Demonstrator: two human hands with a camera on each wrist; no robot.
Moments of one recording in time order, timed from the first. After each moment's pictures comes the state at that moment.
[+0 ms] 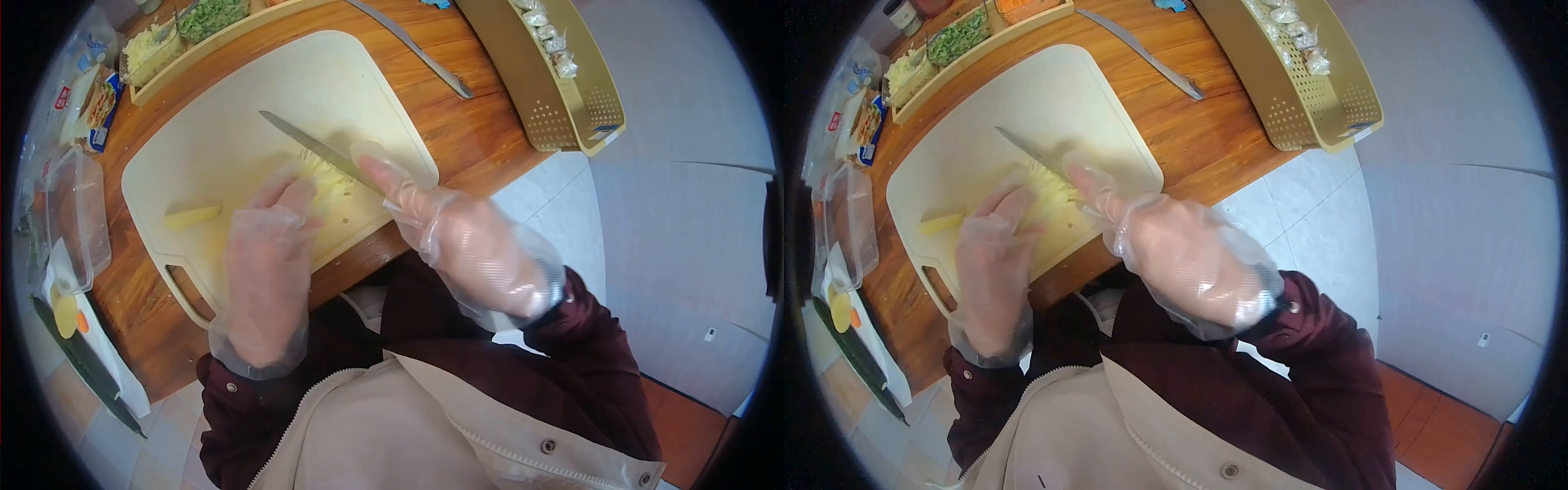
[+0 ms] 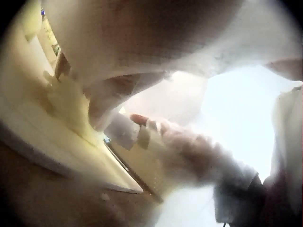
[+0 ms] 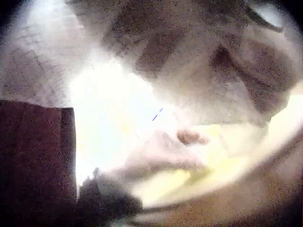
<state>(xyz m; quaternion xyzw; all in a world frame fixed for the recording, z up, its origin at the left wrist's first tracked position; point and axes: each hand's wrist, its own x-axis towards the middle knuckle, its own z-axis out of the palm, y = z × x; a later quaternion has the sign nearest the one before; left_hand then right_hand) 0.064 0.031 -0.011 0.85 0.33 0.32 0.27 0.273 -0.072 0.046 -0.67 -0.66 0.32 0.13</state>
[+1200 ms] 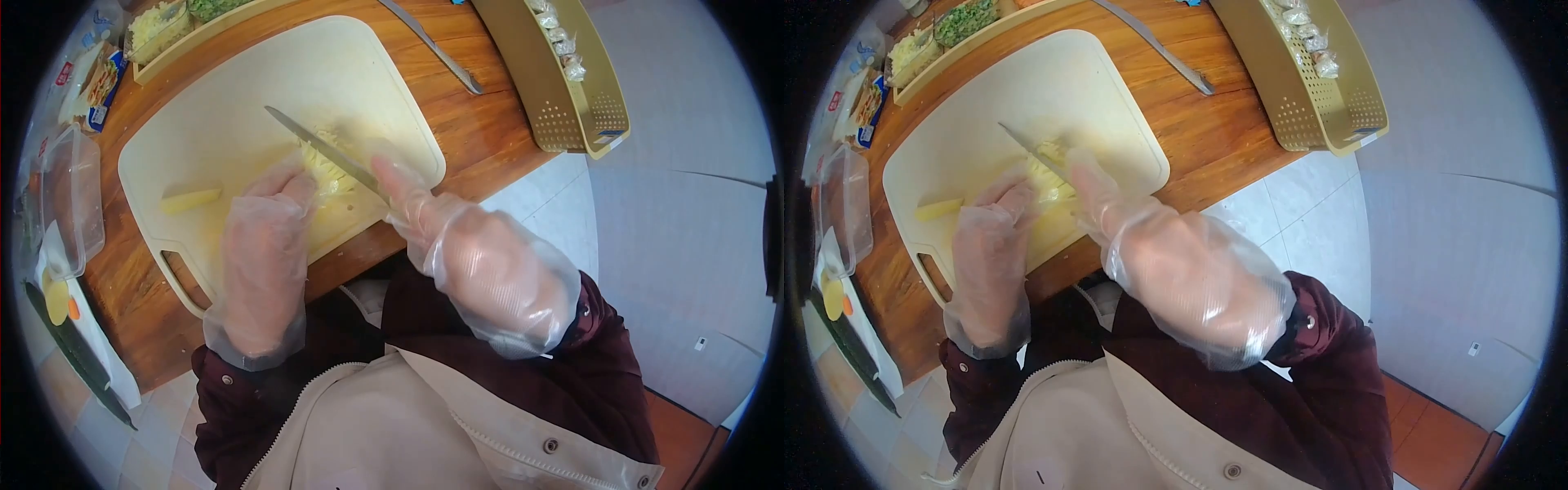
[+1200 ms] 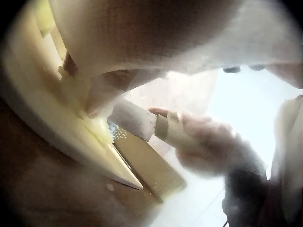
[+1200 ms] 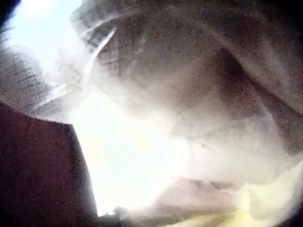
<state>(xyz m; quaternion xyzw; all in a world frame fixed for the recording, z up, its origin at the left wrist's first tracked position) 0.058 0.035 0.000 0.83 0.41 0.17 0.34 0.262 -0.075 0.058 -0.66 -0.48 0.52 0.24</state>
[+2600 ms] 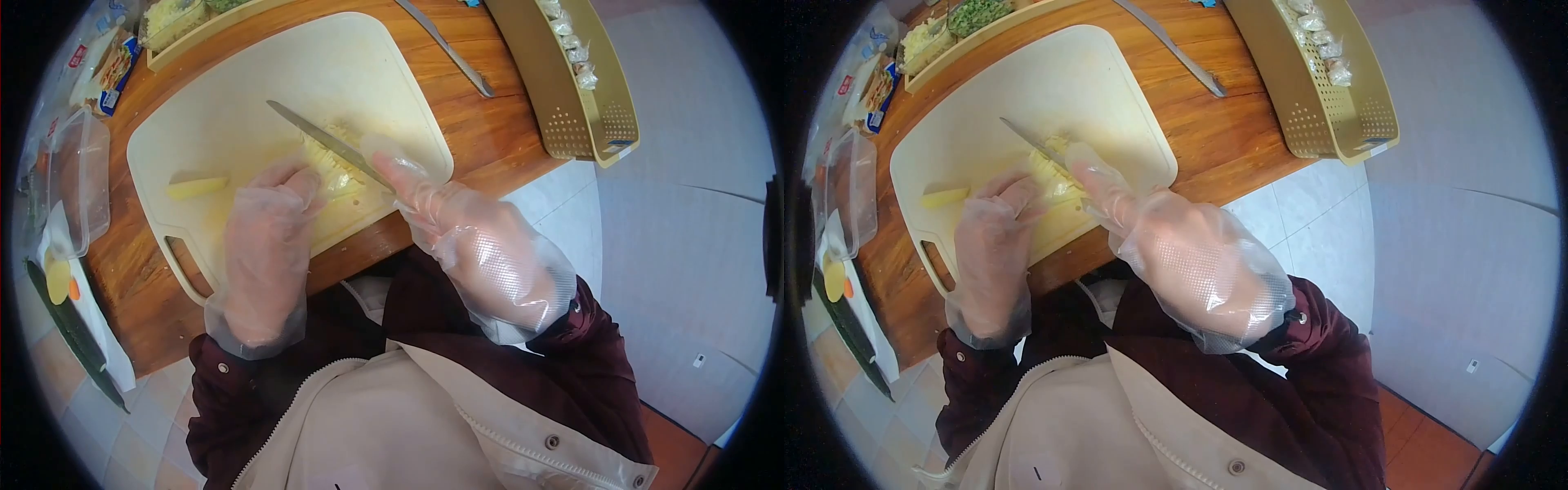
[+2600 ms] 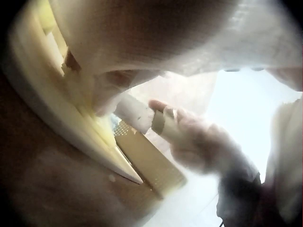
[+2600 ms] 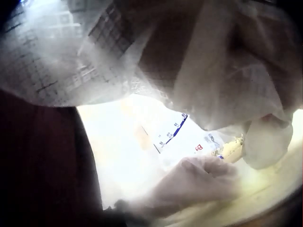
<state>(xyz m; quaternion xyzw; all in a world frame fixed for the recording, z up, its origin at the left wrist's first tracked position) 0.059 0.031 -0.010 0.83 0.38 0.29 0.30 0.269 -0.071 0.053 -0.63 -0.55 0.48 0.27</state>
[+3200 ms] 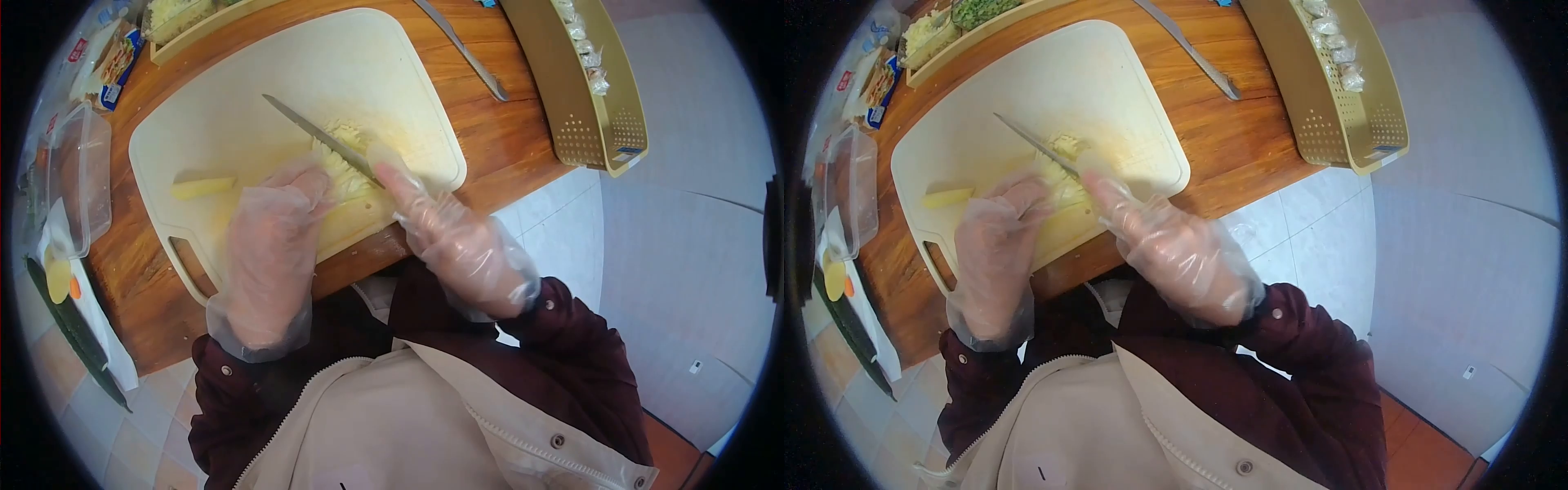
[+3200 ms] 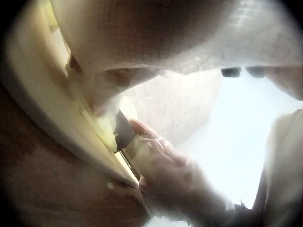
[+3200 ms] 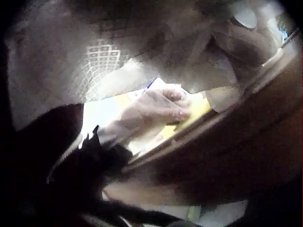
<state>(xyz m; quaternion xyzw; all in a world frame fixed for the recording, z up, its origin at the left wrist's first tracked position) 0.057 0.035 -0.007 0.81 0.39 0.28 0.33 0.268 -0.070 0.004 -0.59 -0.75 0.20 0.23</state>
